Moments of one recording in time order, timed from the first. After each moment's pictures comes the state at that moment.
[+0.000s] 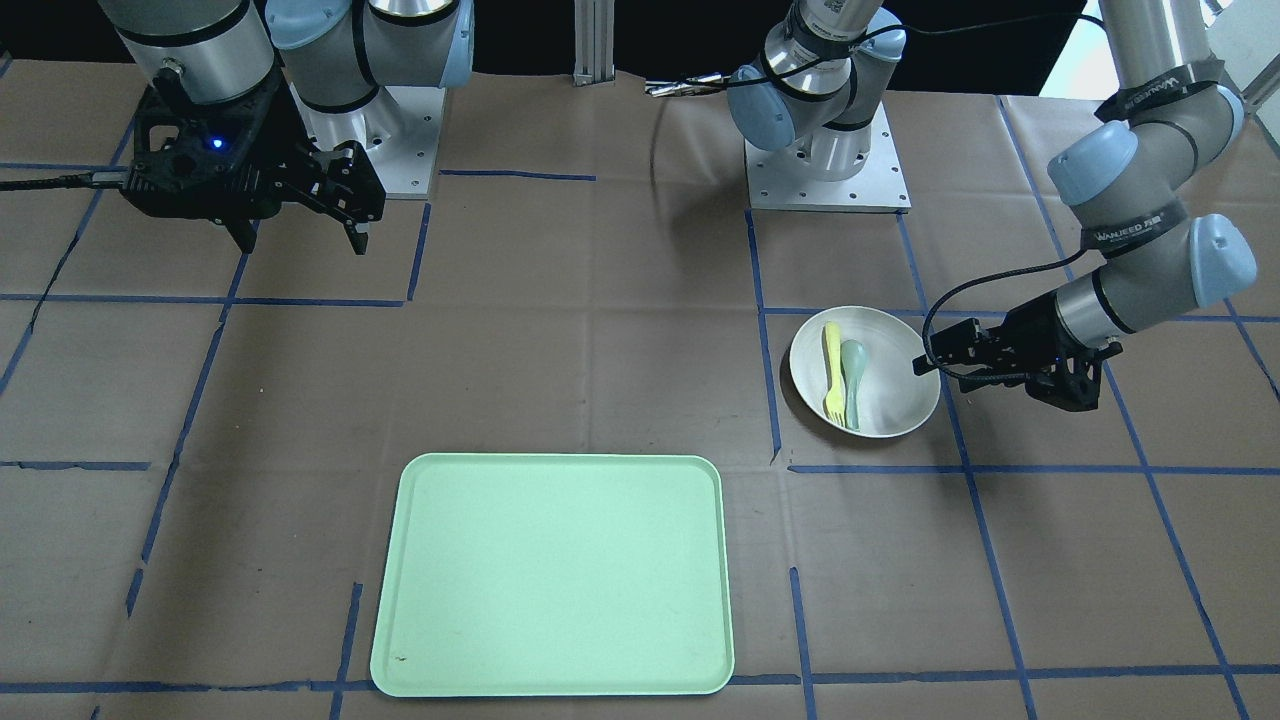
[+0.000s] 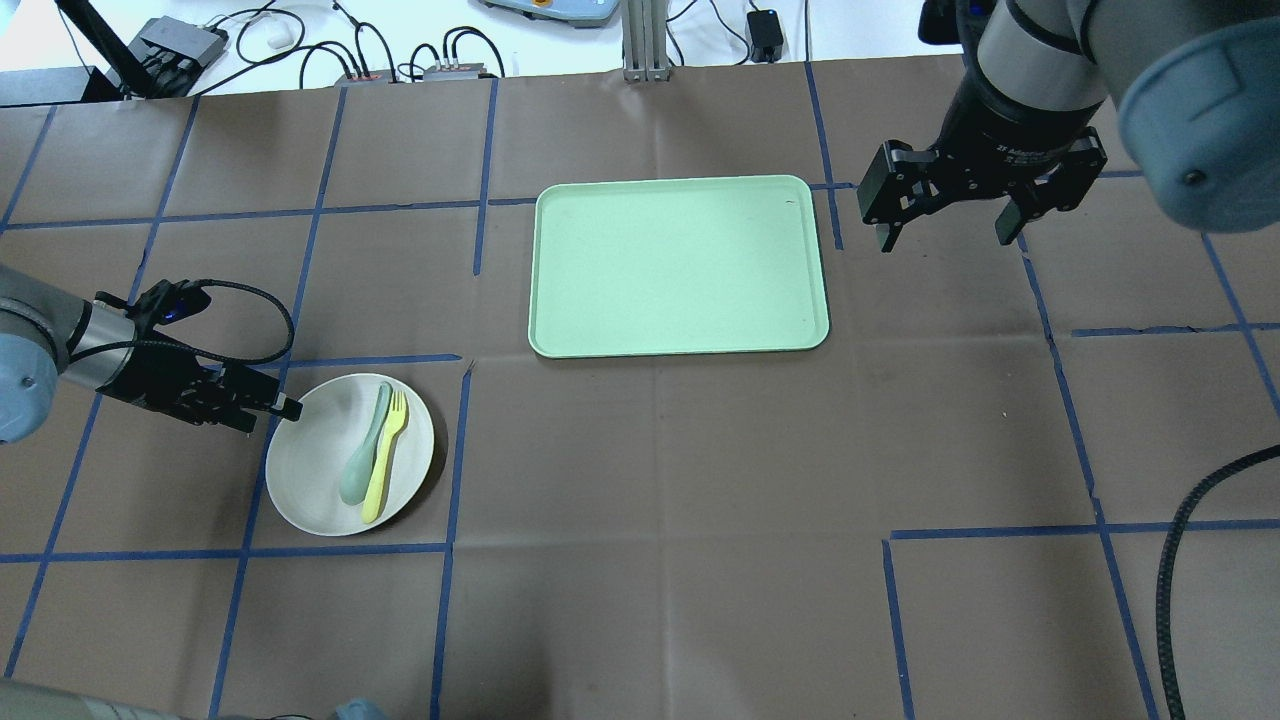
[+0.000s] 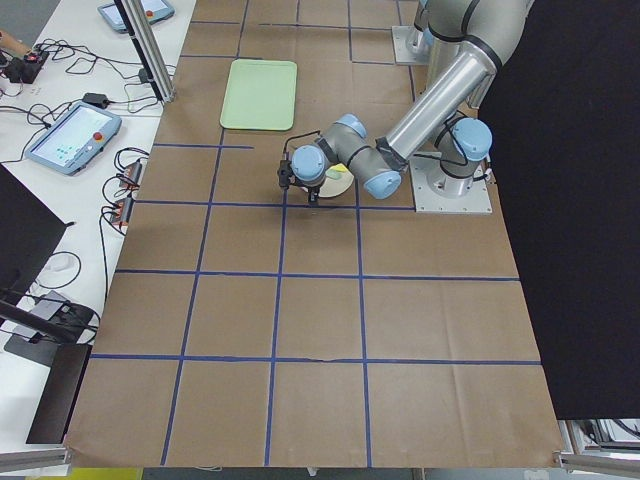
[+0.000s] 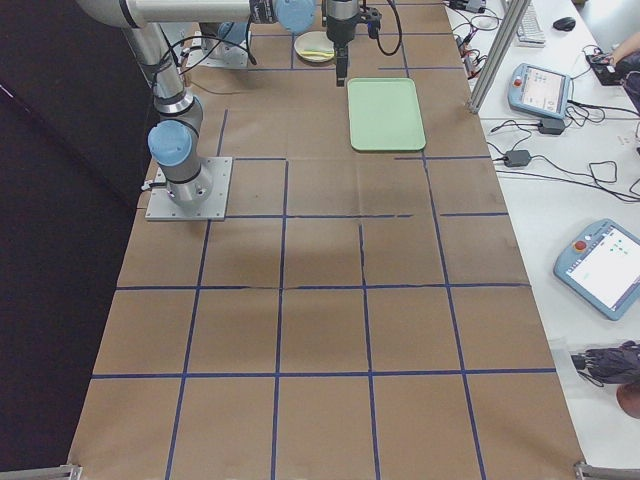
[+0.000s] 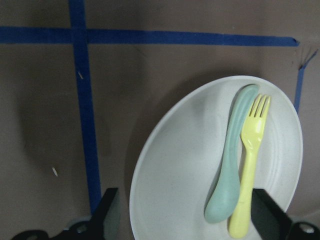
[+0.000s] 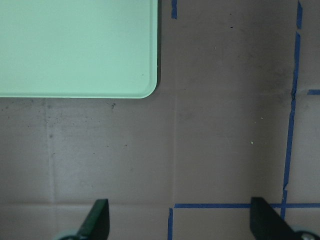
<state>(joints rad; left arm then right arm) -0.92 -1.82 -2.04 -1.22 1.23 0.78 1.59 -1.60 1.61 -1.60 -1.58 0.01</state>
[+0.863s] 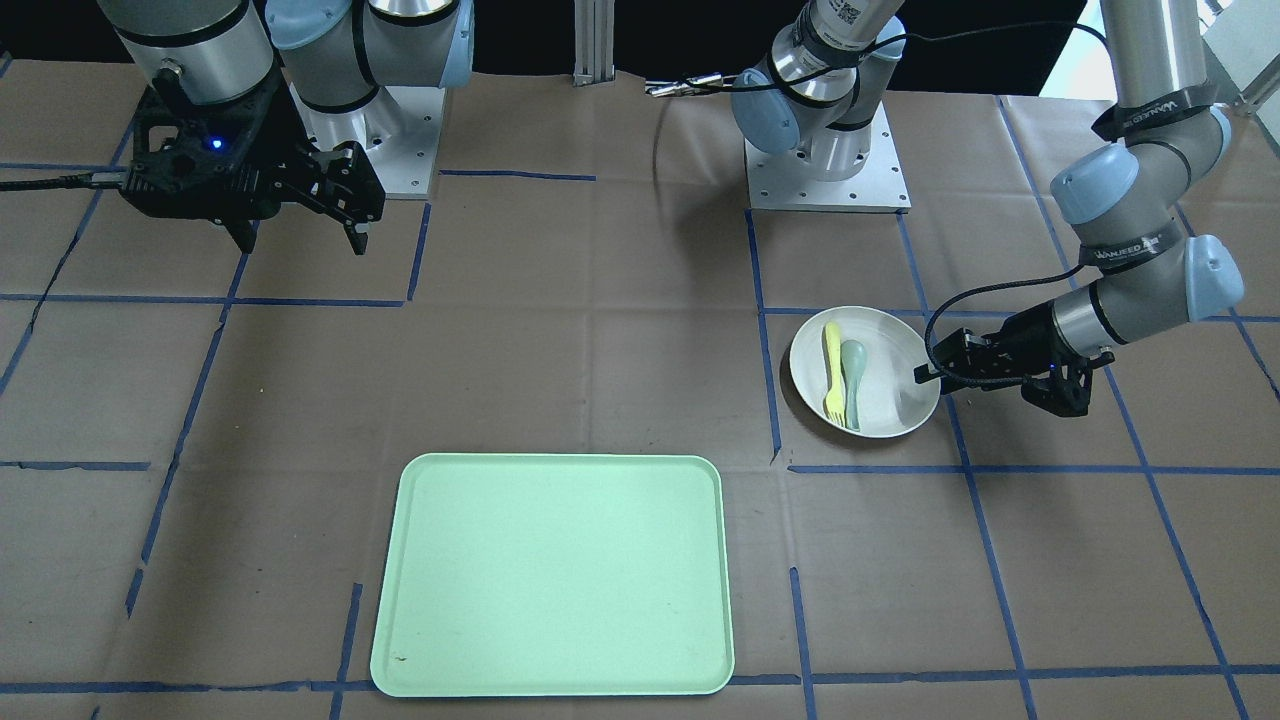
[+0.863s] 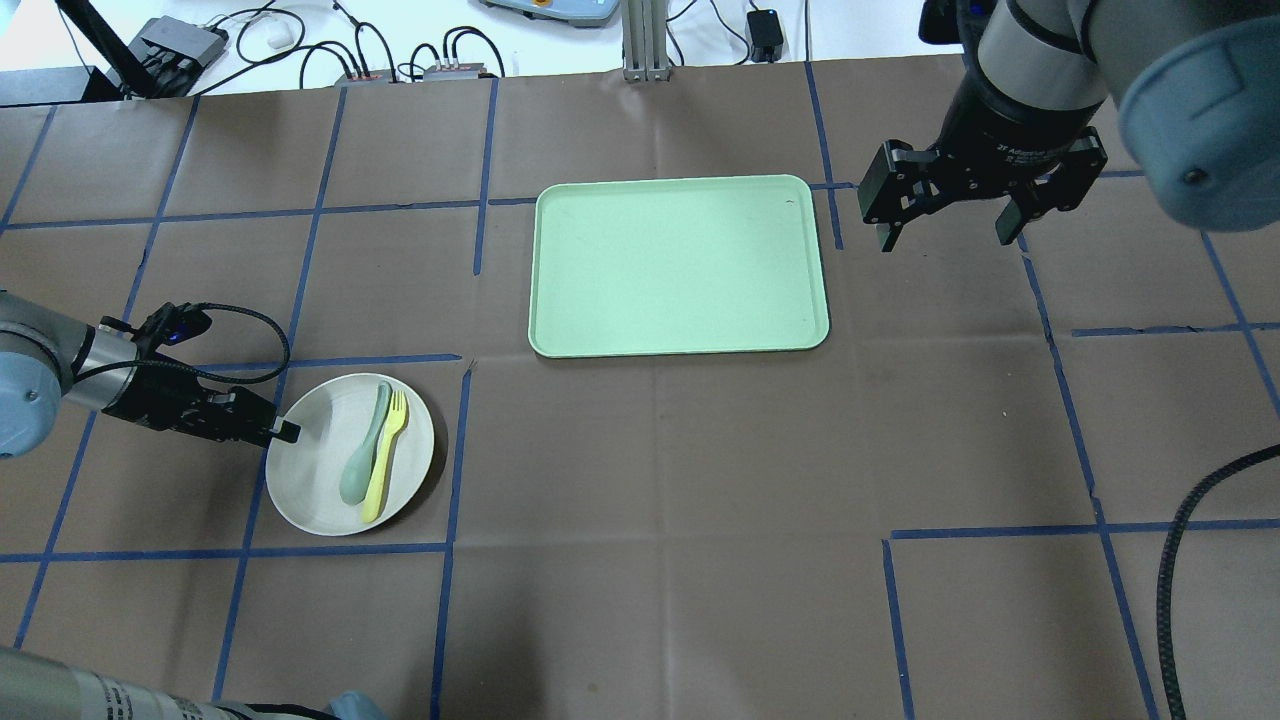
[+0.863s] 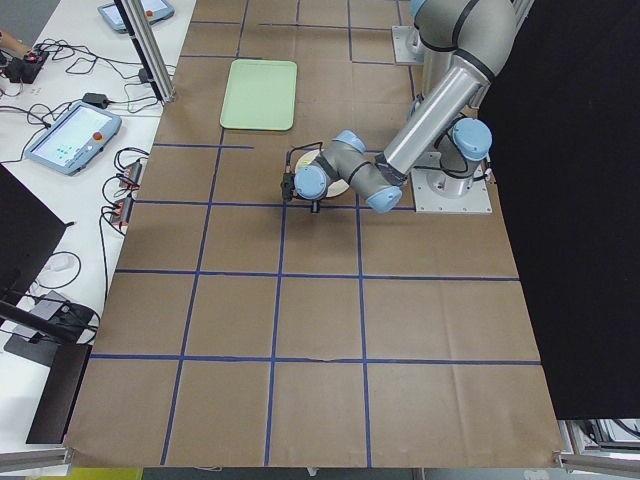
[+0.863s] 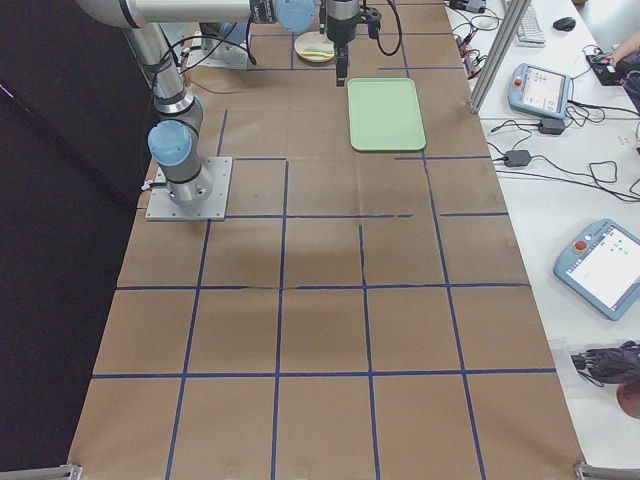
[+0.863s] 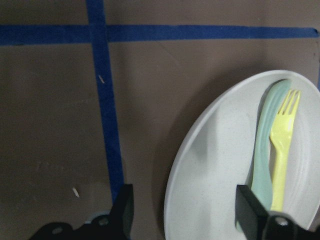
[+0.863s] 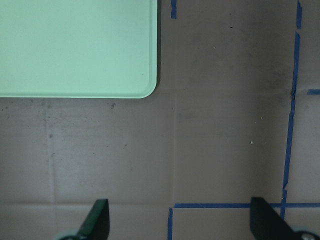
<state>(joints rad) -0.88 -1.86 -2.06 -1.21 1.22 0.83 1.59 -1.60 1.61 -1.60 -1.58 0.01</state>
